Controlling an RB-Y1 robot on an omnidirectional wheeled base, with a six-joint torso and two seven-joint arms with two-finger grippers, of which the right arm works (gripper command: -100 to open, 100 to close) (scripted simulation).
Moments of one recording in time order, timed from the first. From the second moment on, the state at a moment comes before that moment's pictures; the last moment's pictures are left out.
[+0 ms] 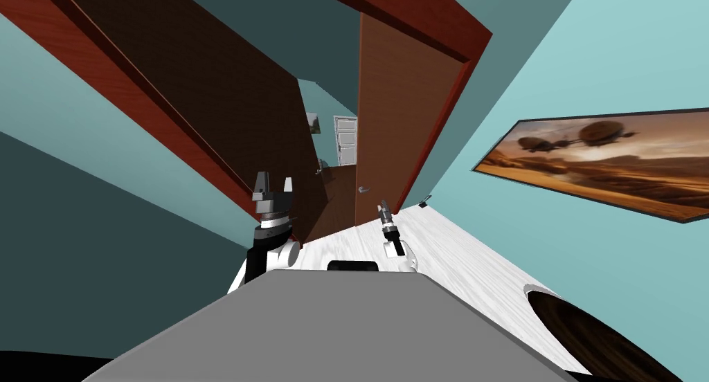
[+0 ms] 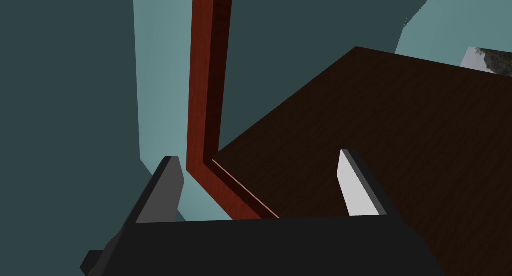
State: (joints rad) arm 0.04 -0.06 0.02 -1.20 0.15 -0.72 -0.19
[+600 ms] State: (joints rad) arm -0.01 -0.07 0.03 -1.07 0.17 -0.74 -0.20
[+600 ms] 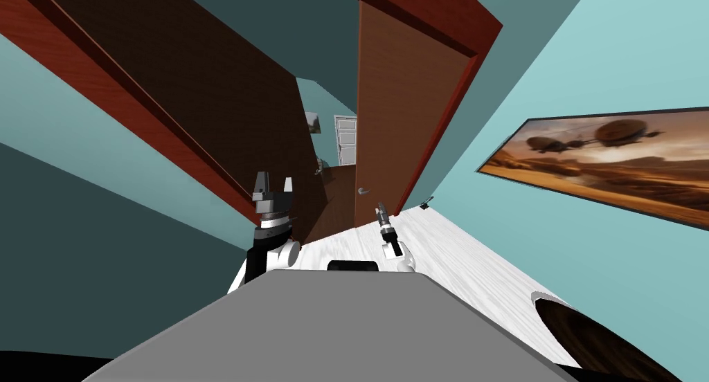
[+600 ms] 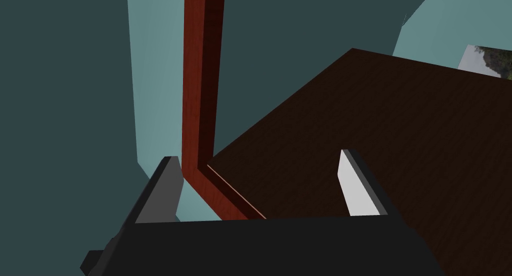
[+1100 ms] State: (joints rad) arm -0.06 -0.07 0.04 -0.94 0.18 -0.77 -0.20
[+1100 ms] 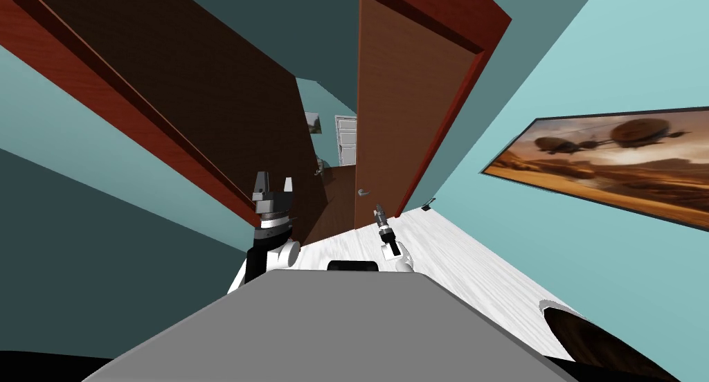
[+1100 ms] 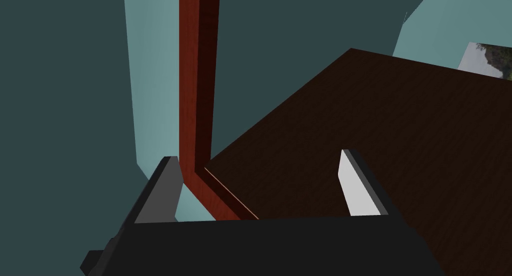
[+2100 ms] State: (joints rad) arm -0.15 -0.06 0.05 -0.71 0.21 -0.82 -0.22
